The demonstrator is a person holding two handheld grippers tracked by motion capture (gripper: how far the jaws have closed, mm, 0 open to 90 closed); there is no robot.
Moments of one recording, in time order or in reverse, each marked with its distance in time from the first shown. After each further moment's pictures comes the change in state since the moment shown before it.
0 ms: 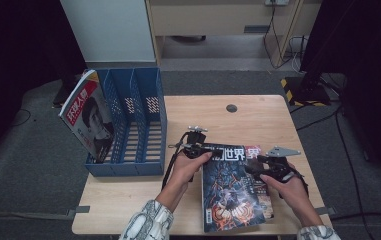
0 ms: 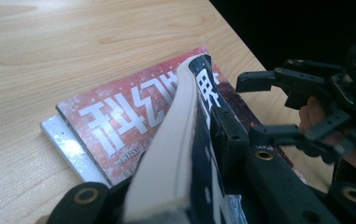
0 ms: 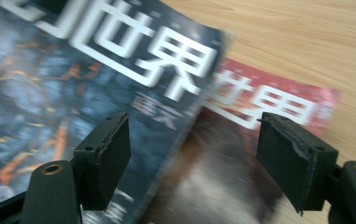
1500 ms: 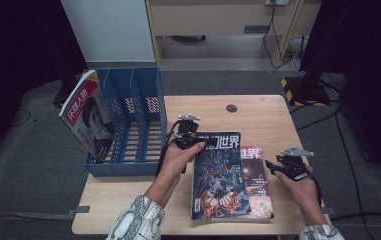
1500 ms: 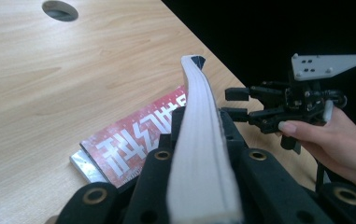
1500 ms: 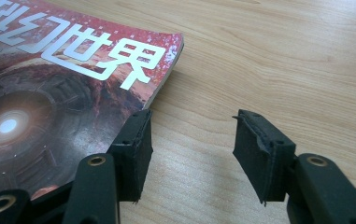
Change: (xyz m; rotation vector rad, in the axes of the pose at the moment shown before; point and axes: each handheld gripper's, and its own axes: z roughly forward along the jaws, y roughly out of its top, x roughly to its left) left arm -0.015 0.031 -0.051 -0.077 0.012 0.063; right arm -0.040 -0.020 -0.014 0.064 -0.283 0.047
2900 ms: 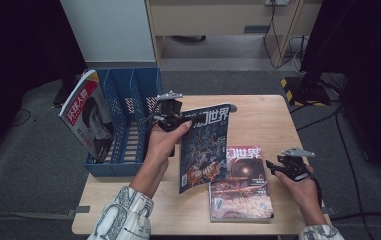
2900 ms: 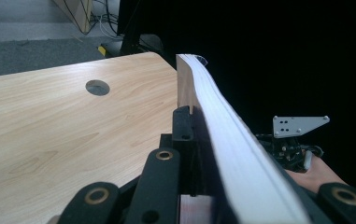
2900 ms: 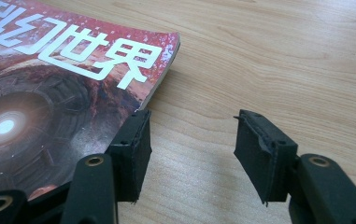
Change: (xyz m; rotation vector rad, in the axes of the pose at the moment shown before) left arm -0.015 0.048 -0.066 -0.166 0.056 0.059; right arm 0.000 -0.001 -0.001 -0.004 -0.008 0.021
